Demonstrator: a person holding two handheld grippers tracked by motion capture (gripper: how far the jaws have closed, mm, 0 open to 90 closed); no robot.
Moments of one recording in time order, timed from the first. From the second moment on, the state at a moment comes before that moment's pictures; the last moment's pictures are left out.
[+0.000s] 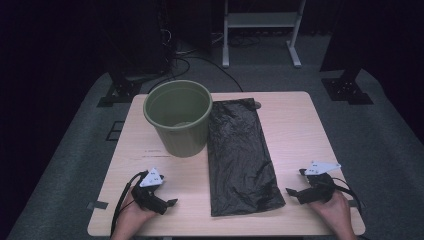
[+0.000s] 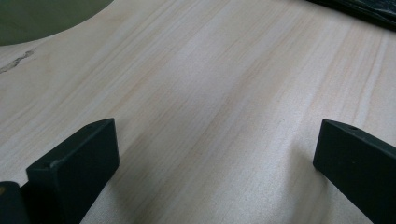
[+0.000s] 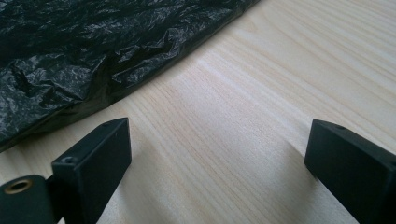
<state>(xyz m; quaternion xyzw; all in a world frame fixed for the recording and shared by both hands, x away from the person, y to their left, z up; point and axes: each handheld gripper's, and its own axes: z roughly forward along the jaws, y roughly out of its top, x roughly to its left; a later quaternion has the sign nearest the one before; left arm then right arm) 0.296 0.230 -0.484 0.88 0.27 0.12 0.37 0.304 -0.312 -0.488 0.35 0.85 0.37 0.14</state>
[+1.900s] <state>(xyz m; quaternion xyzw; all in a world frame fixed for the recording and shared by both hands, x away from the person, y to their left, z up) 0.297 0.230 -0.484 0.88 0.27 0.12 0.37 0.329 -0.246 -0.480 0.32 0.87 0.36 0.13</state>
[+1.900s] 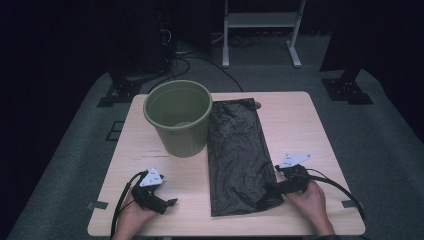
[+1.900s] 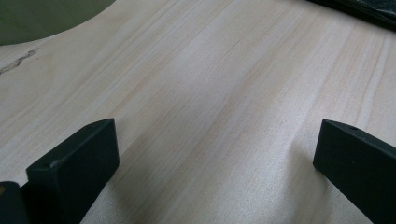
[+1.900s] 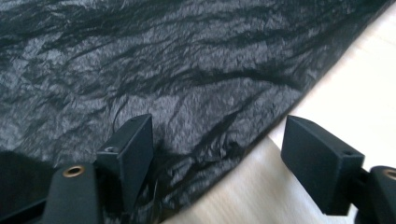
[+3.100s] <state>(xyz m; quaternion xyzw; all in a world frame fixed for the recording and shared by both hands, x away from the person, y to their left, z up) 0.297 0.230 -0.484 0.88 0.27 0.12 0.37 0.299 -0.322 -0.468 0.36 0.86 0.34 0.13</state>
